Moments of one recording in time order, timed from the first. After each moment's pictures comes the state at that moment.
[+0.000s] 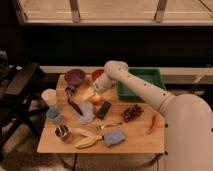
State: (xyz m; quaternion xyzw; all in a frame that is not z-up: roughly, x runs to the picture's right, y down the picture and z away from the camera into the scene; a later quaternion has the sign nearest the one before) arm -0.068 0.041 0.861 -0.41 -0.10 0.50 0.75
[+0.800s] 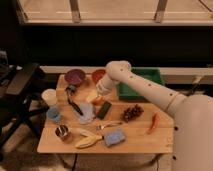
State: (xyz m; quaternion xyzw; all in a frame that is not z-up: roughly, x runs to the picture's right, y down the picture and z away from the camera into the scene) arm -0.027 0.061 0.833 -0.39 -0.05 0.49 0.78
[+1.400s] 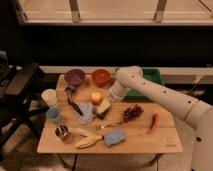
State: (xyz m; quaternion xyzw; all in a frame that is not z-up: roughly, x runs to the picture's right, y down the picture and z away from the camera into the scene) arm 0.033 0.105 0.813 -0.39 -0.02 0.45 0.80
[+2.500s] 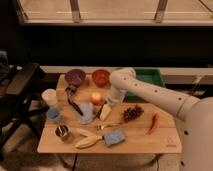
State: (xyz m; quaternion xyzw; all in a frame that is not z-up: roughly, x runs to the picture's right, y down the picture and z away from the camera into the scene) arm 0.040 0.138 0.828 -0.40 0.06 0.37 0.84
